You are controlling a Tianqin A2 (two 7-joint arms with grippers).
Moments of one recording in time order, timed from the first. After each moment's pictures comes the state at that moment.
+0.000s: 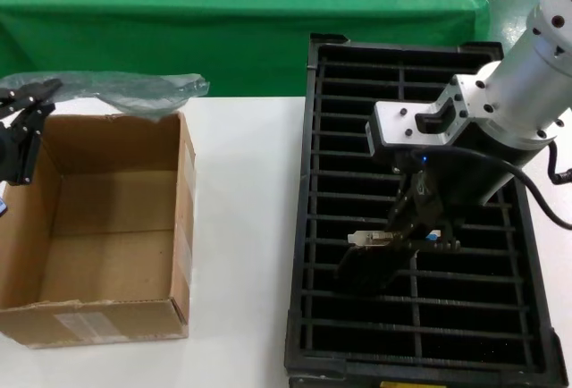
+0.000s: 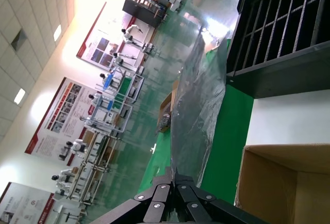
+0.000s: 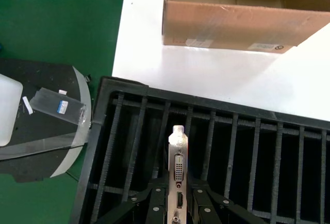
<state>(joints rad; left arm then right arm) -0.25 -0.64 1.33 -1.75 -1.42 0.62 0.40 1.61 0.50 -2.75 1.35 1.38 -1.57 0.69</state>
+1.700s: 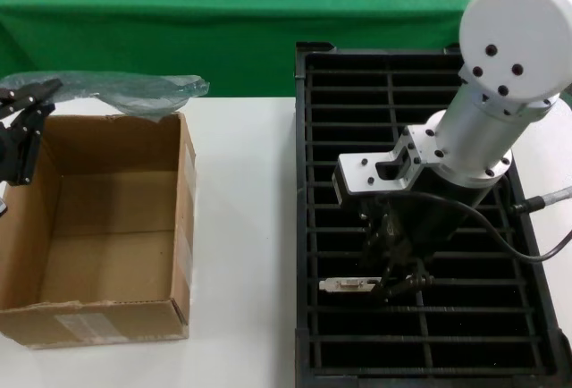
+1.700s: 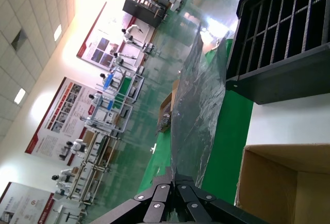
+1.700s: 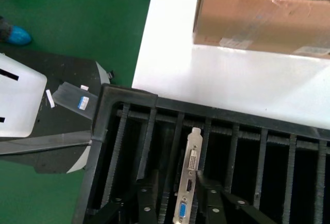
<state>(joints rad) -0.25 -0.64 1.33 -1.75 -1.42 0.62 0.40 1.52 0.38 -2.75 1.22 1.33 -1.57 0.58</state>
